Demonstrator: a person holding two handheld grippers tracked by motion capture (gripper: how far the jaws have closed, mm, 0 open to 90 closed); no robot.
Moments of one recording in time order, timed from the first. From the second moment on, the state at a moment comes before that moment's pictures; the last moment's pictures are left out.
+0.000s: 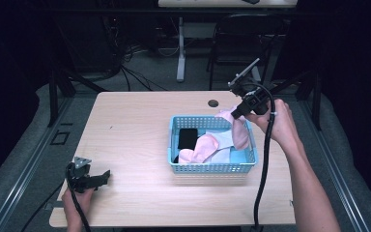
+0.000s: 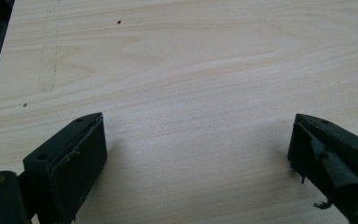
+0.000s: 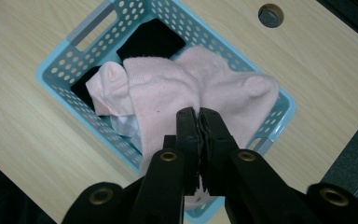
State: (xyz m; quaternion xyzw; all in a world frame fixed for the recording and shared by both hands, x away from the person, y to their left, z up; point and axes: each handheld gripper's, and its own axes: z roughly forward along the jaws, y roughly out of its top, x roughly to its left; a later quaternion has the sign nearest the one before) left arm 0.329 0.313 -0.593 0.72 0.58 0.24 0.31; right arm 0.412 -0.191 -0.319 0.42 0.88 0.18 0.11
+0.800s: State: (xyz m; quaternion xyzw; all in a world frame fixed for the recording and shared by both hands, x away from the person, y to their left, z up) left arm 0.329 0.313 -0.593 0.72 0.58 0.24 0.31; right arm 0.338 -0.155 -0.356 0.33 0.92 0.20 0.08
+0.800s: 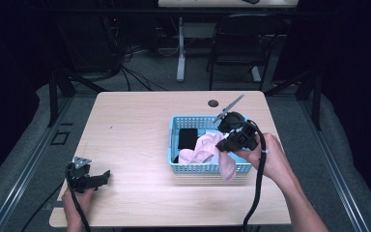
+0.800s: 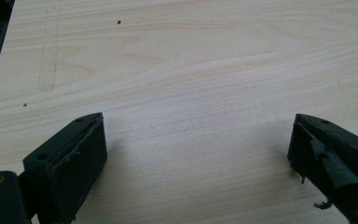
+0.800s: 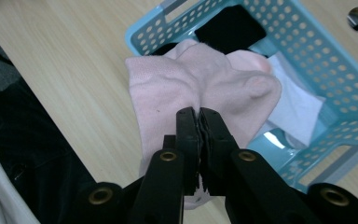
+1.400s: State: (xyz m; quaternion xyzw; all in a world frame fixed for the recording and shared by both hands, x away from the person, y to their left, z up) left arm 0.329 0.313 -0.593 0.72 0.58 0.24 0.31; right arm 0.312 -0.139 -0.432 0.31 0.93 0.20 0.03
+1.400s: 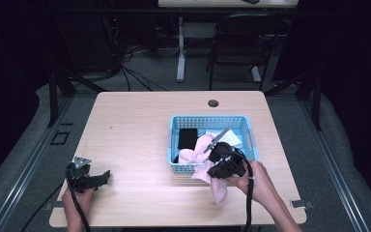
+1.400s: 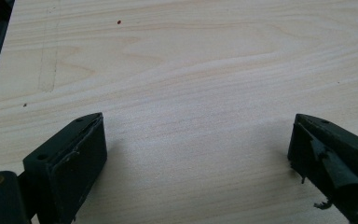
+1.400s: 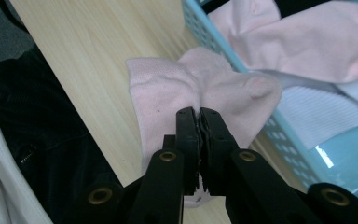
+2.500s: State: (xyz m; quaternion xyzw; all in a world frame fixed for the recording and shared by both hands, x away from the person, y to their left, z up) left arm 0.329 0.313 -0.593 0.72 0.58 0.24 0.31; right arm 0.313 -0.157 -0.467 0.33 0.92 0.23 0.01
